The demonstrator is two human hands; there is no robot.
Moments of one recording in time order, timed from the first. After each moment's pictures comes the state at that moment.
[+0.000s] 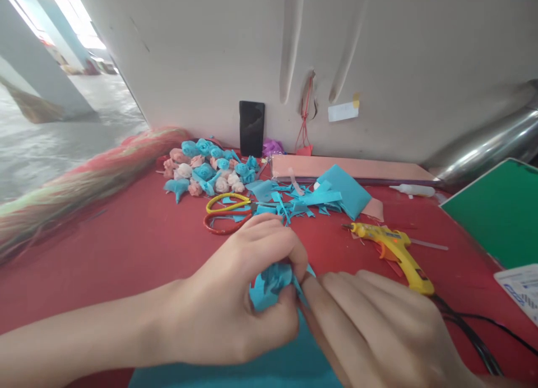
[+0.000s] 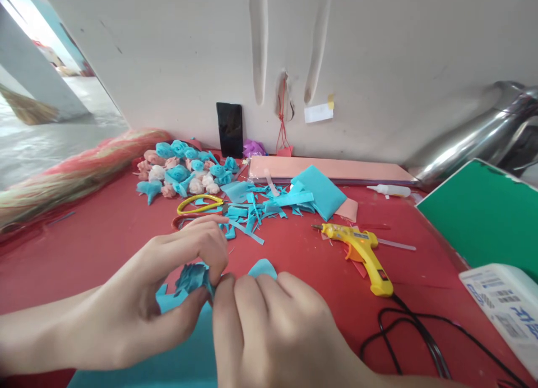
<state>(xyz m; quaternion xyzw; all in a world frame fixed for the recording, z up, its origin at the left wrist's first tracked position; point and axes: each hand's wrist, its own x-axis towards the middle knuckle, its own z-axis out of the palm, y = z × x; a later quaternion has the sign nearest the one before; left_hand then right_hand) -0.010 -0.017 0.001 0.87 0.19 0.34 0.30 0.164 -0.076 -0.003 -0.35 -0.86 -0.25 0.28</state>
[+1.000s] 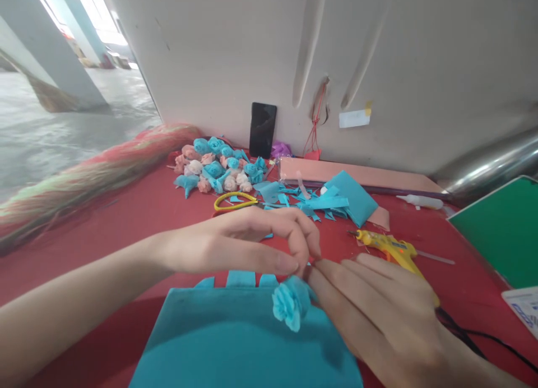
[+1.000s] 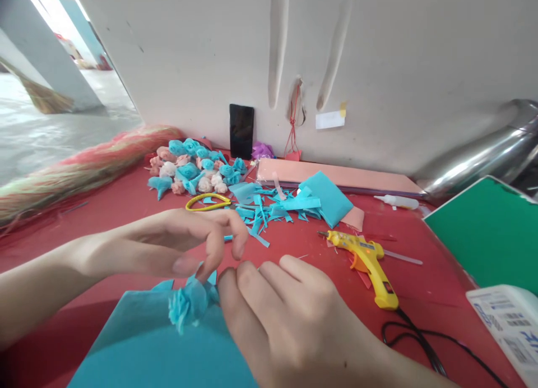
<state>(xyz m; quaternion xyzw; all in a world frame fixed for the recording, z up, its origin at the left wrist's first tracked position) -0.028 0.023 0.020 0.74 0.10 0.16 0.64 0.174 -0.058 -0.009 -0.26 -0.88 -0.25 0.32</state>
